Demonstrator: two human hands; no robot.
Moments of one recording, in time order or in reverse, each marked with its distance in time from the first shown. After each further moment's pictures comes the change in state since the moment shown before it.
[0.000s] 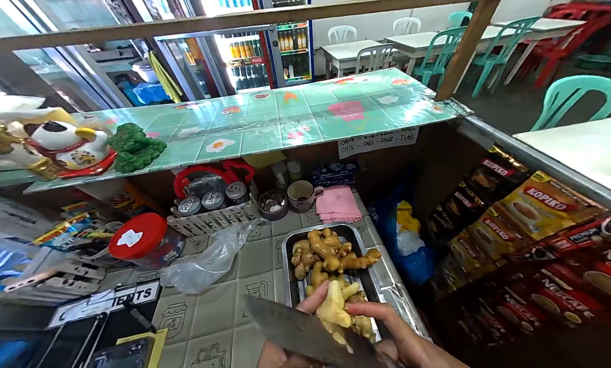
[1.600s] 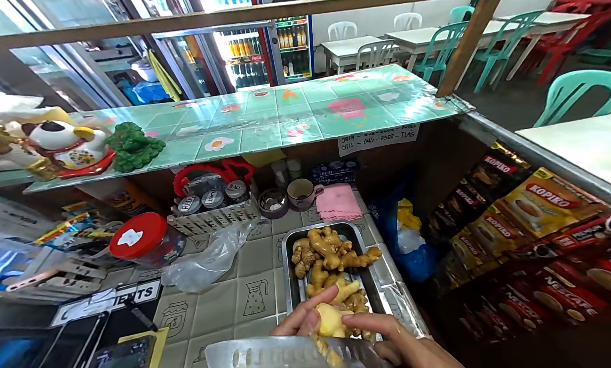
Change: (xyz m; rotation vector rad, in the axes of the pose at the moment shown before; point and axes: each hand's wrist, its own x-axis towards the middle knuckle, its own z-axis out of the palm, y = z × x) left_hand 0.005 -0.002 -0.009 0.160 -0.060 0.001; right_hand -0.005 -0.012 0.008 -0.307 0.091 -0.020
